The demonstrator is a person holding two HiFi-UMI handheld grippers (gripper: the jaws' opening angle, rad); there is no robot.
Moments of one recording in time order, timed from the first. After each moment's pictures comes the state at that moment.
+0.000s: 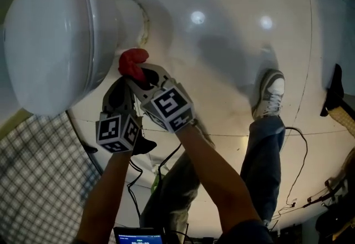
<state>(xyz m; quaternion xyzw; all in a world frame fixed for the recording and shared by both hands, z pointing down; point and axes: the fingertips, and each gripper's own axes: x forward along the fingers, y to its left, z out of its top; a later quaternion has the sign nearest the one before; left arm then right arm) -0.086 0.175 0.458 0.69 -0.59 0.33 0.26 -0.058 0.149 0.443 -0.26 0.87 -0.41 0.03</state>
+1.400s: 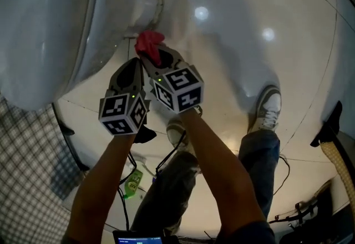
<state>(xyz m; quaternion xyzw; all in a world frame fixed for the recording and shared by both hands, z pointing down) -0.094 0.181 0.543 0.64 -0.63 0.30 0.33 -0.072 0.148 0.554 -0.25 0.86 -0.45 -0.06</state>
